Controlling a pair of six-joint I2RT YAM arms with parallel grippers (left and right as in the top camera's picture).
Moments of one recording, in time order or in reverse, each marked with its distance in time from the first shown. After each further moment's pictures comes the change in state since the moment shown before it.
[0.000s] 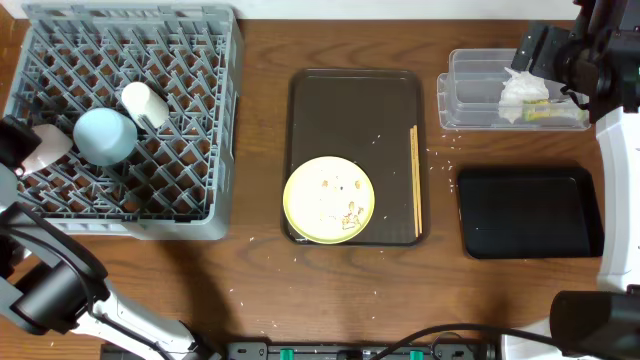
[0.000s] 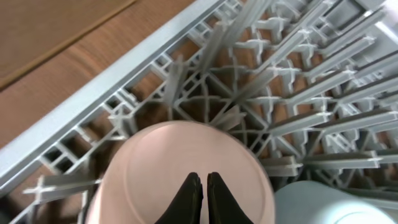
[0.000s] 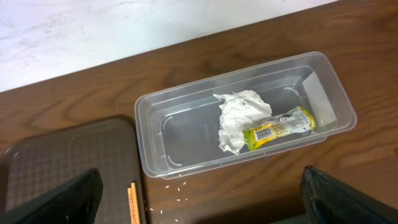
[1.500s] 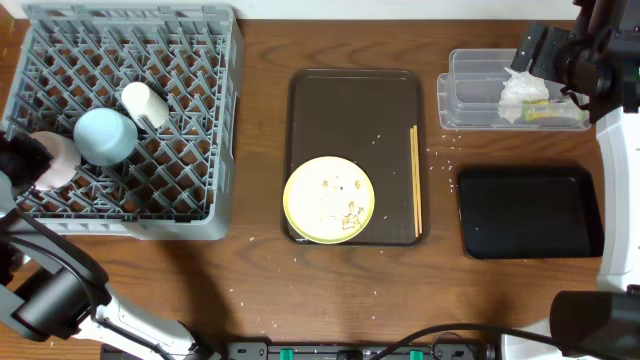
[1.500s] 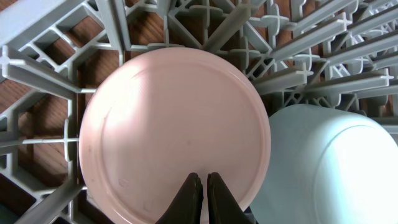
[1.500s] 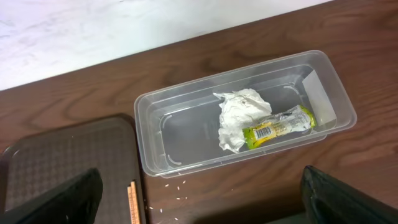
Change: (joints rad) left arm 0.015 -0.031 0.001 -0.261 0.055 0.015; right arm 0.000 0.000 0.000 -0.005 0.000 0.000
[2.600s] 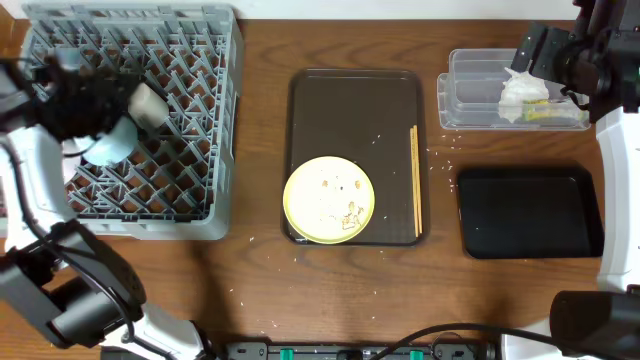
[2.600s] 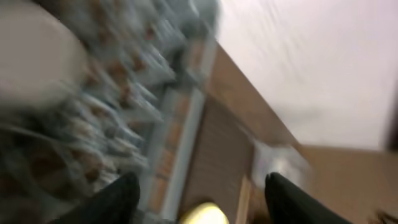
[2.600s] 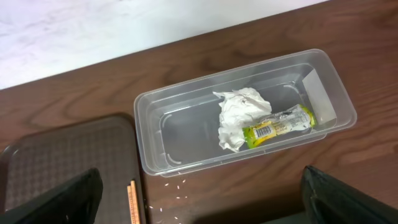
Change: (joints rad) left arm -0.301 -0.162 -0.007 -0.106 0.601 -0.268; right arm 0.000 0.000 0.000 -0.003 0.000 0.000
